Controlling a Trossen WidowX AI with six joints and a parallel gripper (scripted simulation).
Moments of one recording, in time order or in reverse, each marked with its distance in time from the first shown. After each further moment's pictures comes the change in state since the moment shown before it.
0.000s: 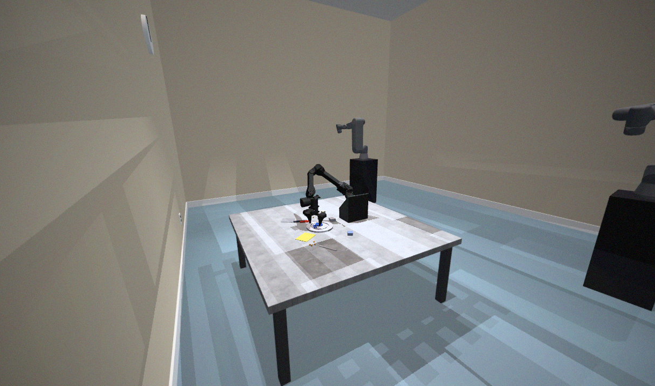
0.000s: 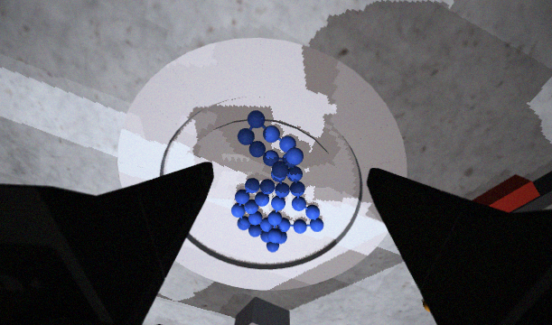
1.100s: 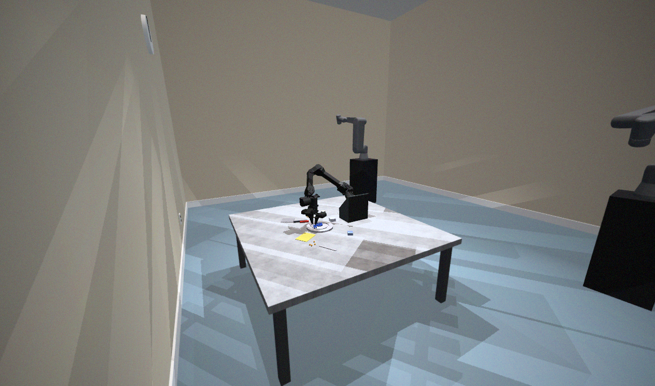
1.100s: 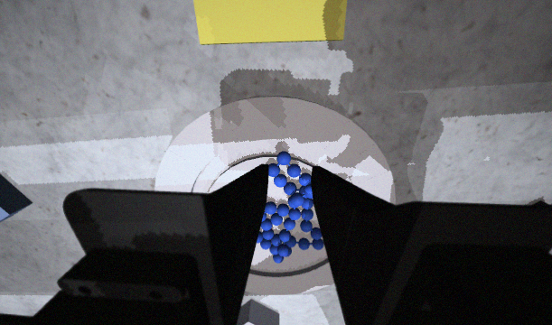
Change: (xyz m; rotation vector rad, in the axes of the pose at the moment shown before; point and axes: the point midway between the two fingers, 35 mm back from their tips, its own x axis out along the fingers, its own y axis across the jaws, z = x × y) arm -0.016 0.018 0.030 -0.125 -0.014 -0.006
